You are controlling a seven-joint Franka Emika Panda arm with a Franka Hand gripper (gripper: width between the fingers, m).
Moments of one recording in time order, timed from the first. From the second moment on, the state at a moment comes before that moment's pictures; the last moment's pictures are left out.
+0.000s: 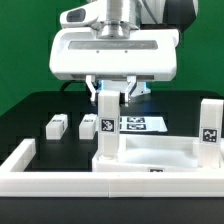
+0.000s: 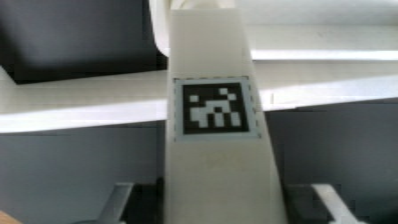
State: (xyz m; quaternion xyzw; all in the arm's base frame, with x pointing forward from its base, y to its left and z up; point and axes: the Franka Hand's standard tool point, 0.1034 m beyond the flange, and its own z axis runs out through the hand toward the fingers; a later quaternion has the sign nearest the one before) arm 0.604 -0.059 0.118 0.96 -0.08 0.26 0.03
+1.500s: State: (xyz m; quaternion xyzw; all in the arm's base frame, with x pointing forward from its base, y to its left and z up) arm 0.607 -0.072 0.135 0.98 -0.08 0.20 0.00
